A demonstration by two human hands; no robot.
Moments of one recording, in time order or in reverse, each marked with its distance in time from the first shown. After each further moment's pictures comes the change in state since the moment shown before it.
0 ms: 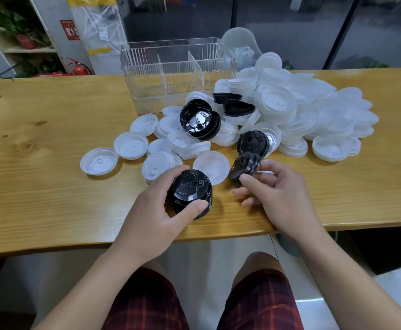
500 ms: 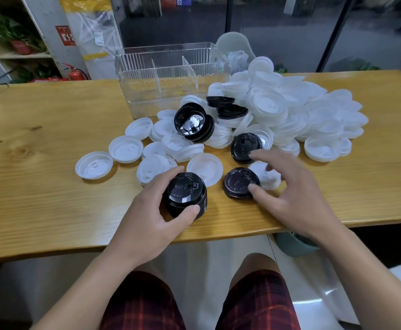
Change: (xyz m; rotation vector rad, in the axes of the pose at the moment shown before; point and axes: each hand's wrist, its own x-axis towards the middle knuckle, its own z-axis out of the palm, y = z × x) left_hand -0.001 -0.001 0.000 0.029 -0.007 -0.014; right_hand 0.008 -0.001 -0.050 -0.760 -0.056 -0.443
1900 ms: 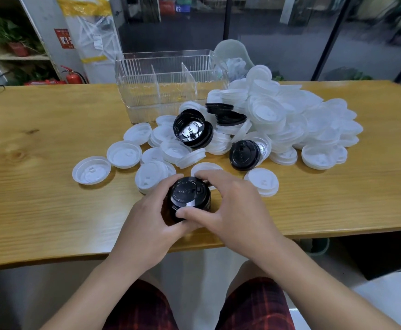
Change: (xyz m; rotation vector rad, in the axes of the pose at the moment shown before) left_hand 0.003 0.001 0.006 0.022 0.018 -0.005; right_hand 0.007 -0.085 0.059 0.028 -0.056 -0.042
